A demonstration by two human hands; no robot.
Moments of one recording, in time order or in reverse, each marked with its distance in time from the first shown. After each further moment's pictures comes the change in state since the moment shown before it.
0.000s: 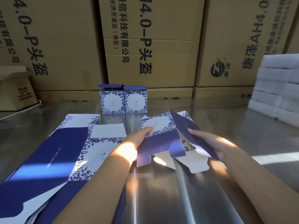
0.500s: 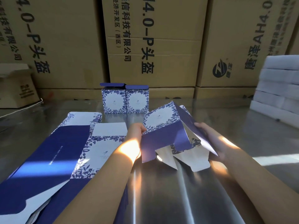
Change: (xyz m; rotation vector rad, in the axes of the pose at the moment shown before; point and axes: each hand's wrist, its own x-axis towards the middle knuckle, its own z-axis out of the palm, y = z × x) left_hand -0.008 0.008 0.005 -0.384 0.123 0.000; right_hand 0.005 0.001 -0.001 -0.056 -0.001 -0.108
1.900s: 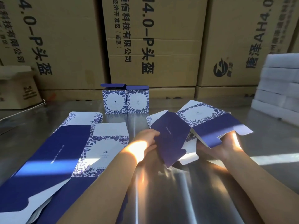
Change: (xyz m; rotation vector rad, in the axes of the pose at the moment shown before) left_hand 0.002 -0.018 0.015 0.157 -0.203 -0.001; right_hand -0.014 -0.001 0.006 0.768 -0.027 -0.355
